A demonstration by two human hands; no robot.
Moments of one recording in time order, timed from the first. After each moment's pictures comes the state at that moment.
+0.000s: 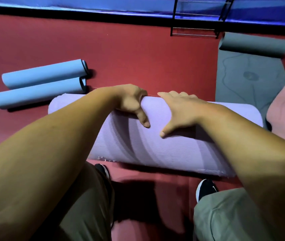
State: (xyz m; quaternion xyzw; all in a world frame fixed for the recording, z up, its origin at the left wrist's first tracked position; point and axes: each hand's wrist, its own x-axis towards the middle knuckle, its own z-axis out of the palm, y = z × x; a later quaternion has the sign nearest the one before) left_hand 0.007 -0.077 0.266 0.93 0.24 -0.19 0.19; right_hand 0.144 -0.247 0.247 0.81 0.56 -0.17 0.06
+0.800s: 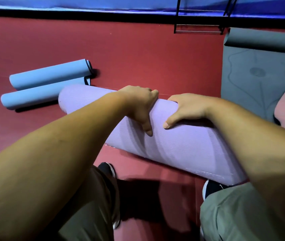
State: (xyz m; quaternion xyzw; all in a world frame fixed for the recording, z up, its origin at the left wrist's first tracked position) left_hand 0.005 -0.097 0.262 0.96 0.17 -0.20 0.00; right_hand 0.154 -0.244 0.250 0.79 0.51 -0.33 -0.06
